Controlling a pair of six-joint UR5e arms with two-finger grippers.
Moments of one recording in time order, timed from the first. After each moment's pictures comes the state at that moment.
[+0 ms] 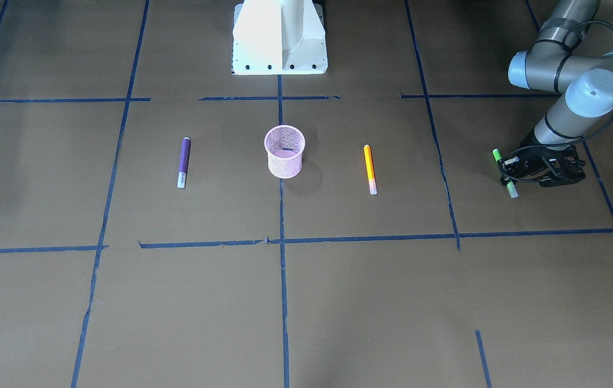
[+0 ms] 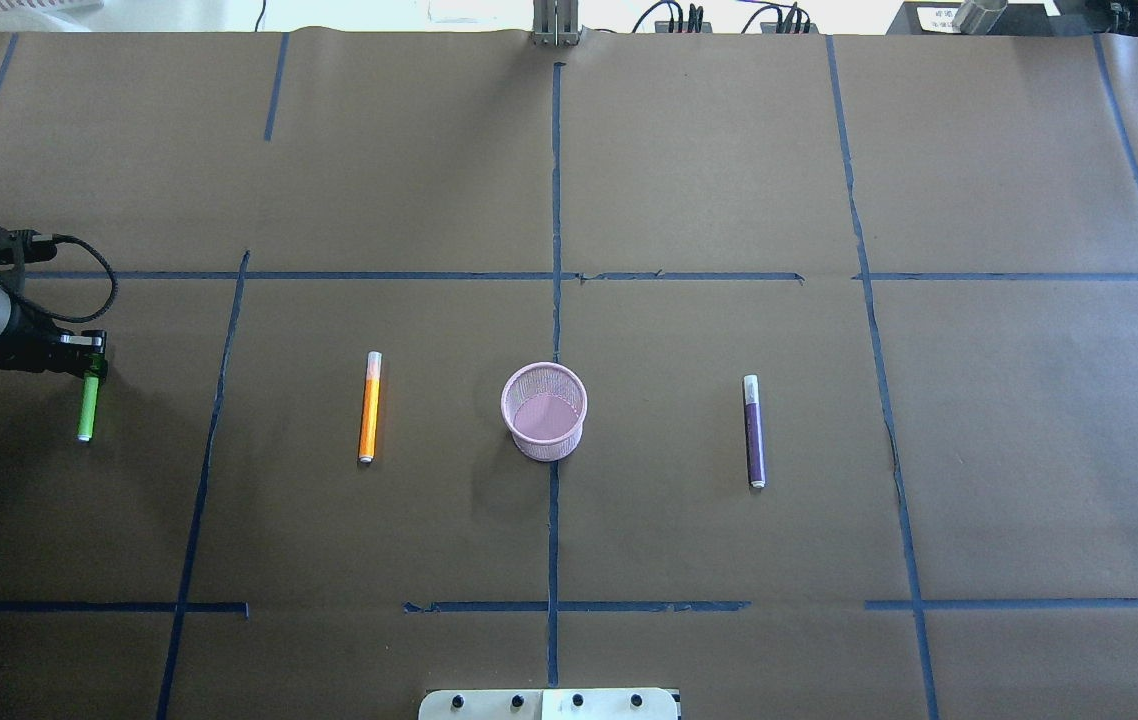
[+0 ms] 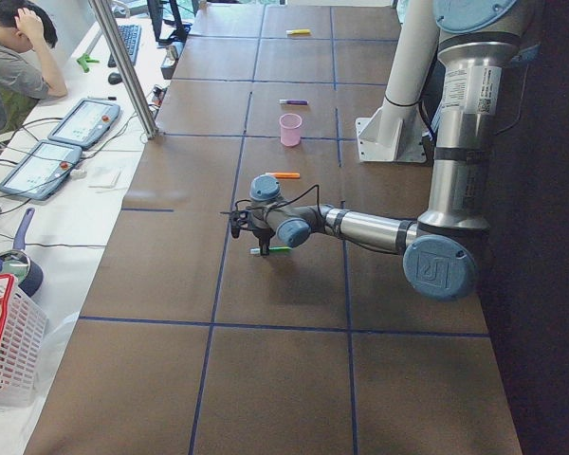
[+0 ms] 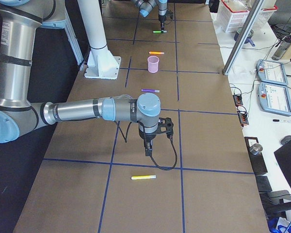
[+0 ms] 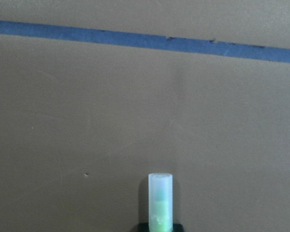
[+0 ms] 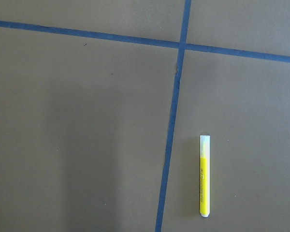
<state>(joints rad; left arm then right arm) -0.88 -1.61 -1.61 -2.15 -2.07 -0.99 1.55 -1.78 1.94 -1.71 2.33 -0.09</state>
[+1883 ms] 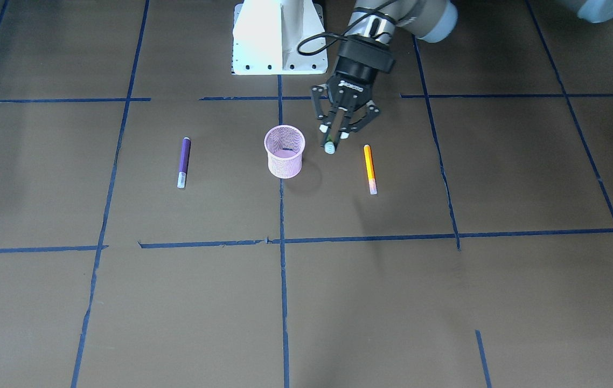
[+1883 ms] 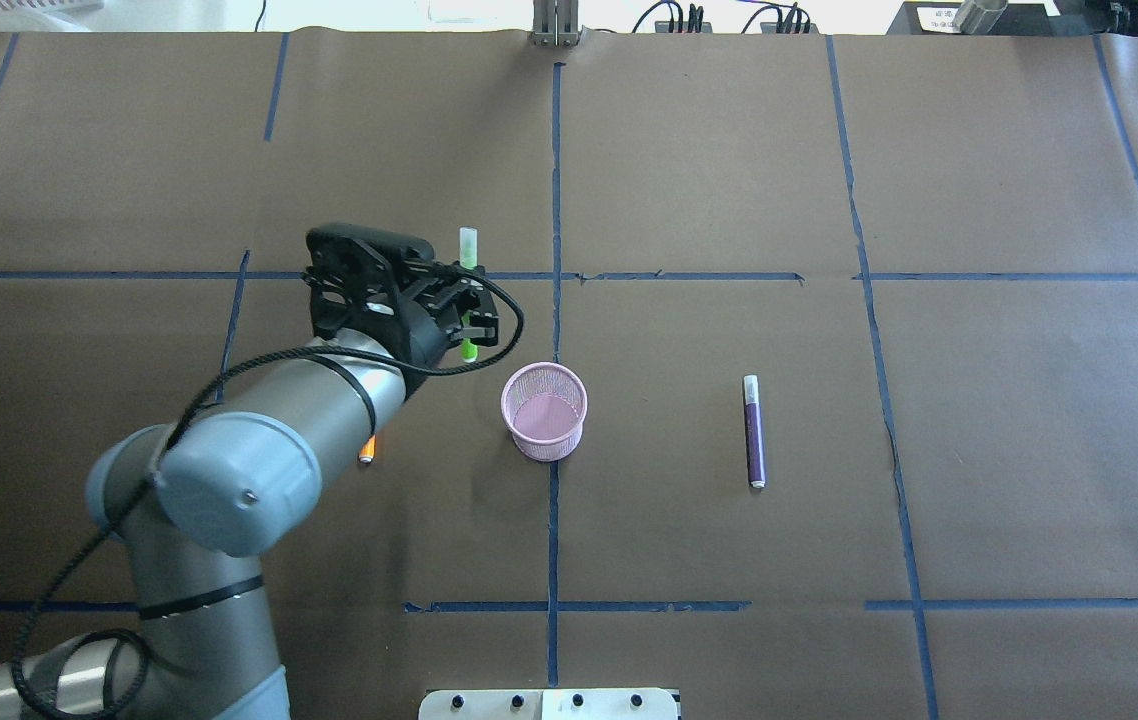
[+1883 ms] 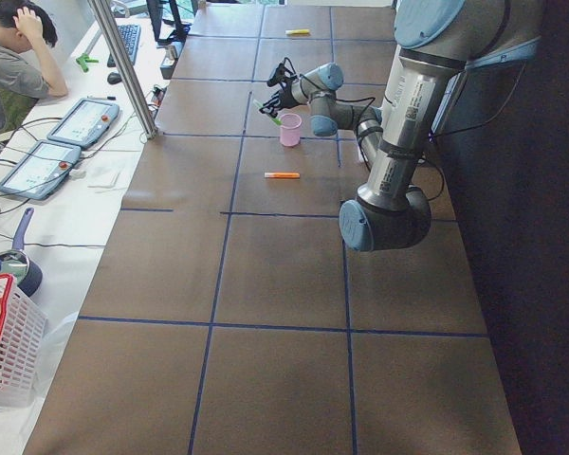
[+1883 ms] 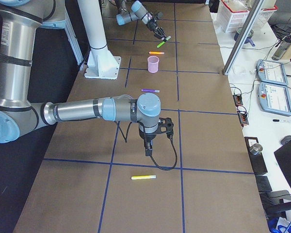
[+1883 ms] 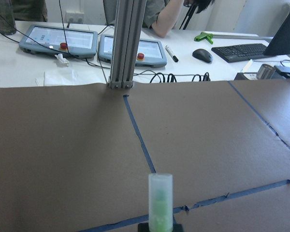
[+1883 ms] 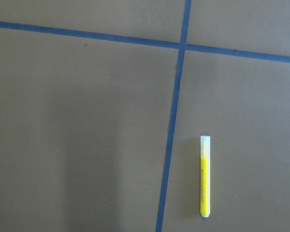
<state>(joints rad) -0.33 -2.08 -1.87 -2.14 -1.01 -1.02 1.55 -1.78 1.94 -1.72 2.33 -0.09</state>
